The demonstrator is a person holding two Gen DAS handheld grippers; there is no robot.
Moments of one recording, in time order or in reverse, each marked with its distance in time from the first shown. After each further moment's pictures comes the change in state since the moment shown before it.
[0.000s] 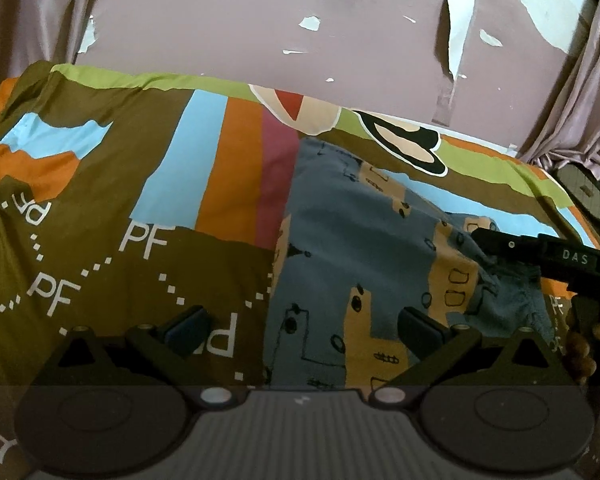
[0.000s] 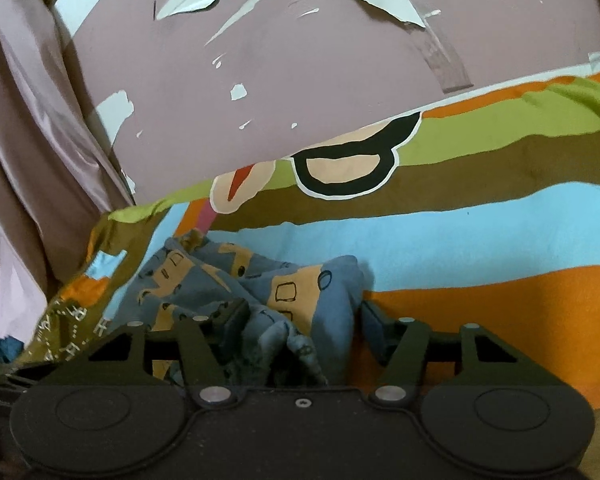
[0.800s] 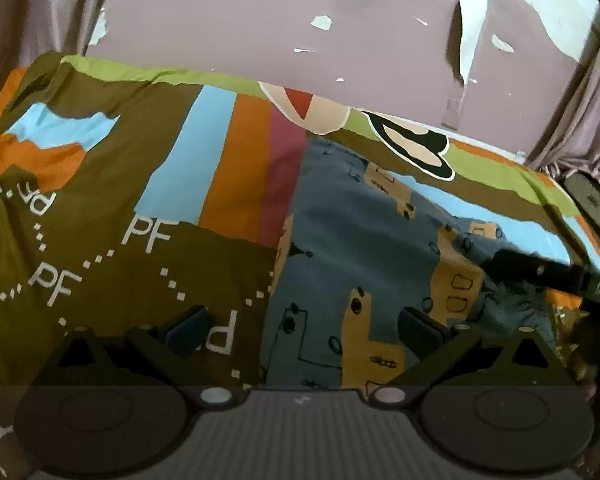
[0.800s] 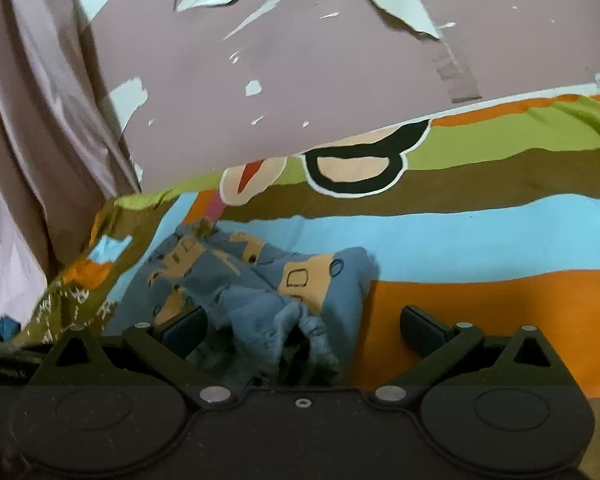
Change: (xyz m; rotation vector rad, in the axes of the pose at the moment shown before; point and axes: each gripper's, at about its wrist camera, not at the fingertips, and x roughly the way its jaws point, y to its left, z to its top) left arm 0.002 0.000 0.000 -0.032 0.004 0.018; right arm -0.011 0.006 -0.005 -0.035 -0.005 0.004
